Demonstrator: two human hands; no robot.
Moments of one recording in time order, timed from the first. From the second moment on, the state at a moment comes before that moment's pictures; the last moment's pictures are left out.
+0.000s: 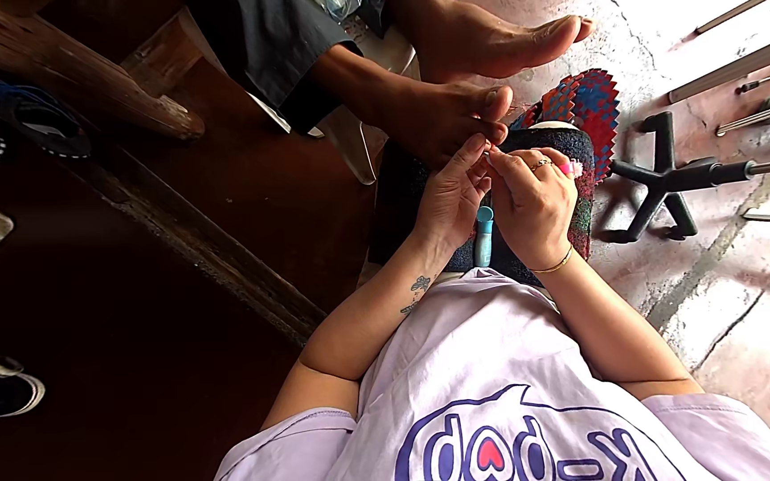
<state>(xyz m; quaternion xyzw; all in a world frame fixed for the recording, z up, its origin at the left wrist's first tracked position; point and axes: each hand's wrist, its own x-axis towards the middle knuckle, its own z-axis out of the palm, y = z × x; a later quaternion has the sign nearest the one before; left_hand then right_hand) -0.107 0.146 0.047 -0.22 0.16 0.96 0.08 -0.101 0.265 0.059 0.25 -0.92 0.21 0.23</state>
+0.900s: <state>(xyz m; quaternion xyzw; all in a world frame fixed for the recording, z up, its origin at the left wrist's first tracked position) -0.102 0.136 0.037 -0.17 0.15 0.97 0.11 -0.129 0.307 0.072 0.30 -0.83 0.46 -0.06</state>
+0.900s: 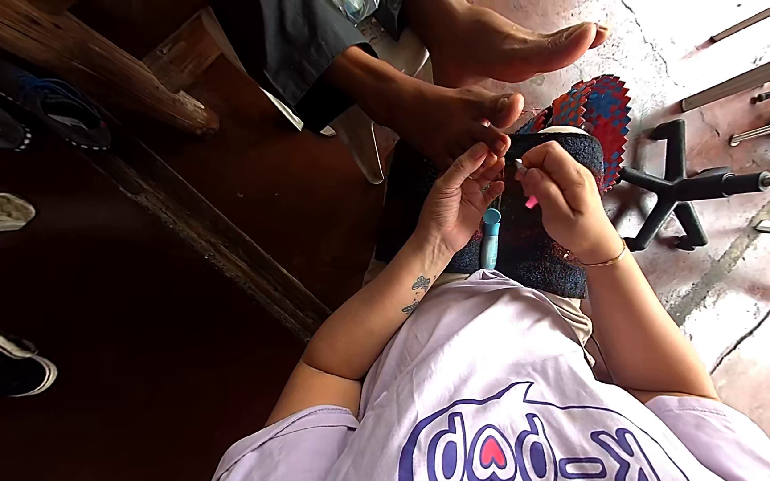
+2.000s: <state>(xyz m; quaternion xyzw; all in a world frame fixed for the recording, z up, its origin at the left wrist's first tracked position) -0.102 0.139 0.031 -0.16 0.14 0.97 0.11 -0.142 0.286 0.120 0.37 -0.90 0.23 0.04</state>
